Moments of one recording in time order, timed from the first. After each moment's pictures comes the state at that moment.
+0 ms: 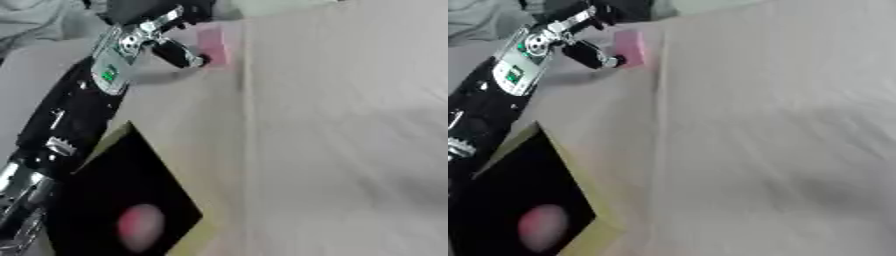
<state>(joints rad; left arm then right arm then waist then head) -1.12 0.59 -0.12 -1.03 -0.51 -0.04 -0.38 -0.49 -0.62 -0.03 -1.98 0.06 -0.16 -0.64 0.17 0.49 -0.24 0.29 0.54</state>
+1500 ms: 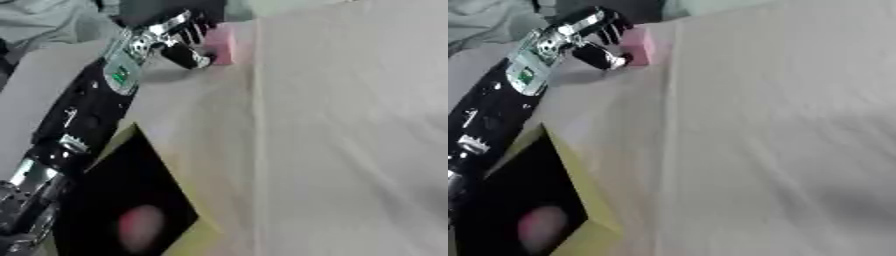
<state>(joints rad) -1.13 0.62 -0.11 -1.00 -0.51 -0.03 -0.39 -0.49 -0.62 -0.02 -1.98 0.06 -0.16 -0.64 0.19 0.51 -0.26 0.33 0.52</state>
